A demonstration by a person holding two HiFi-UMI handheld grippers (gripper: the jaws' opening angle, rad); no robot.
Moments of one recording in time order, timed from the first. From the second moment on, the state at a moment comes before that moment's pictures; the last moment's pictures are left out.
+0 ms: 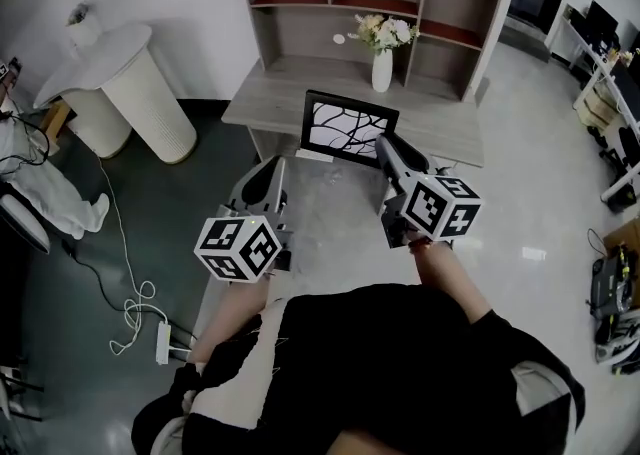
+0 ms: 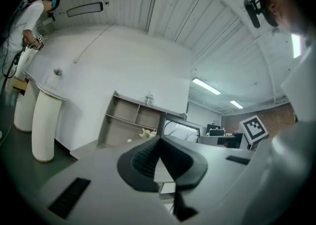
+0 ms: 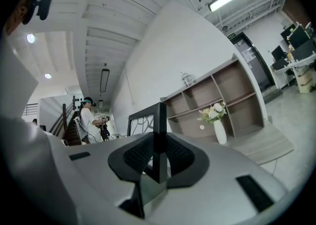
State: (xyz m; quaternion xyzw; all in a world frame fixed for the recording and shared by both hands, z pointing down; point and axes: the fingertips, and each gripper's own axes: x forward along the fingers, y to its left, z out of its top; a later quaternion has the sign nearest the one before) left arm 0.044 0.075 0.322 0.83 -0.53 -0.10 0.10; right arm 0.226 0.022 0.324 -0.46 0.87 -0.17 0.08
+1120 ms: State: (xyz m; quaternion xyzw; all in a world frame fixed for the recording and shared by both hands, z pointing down) left arm 0.003 -0.052 0.365 0.83 -0.52 -0.09 0.14; right arm 0.177 -0.103 0.381 -0.46 0.87 -0.20 0.02
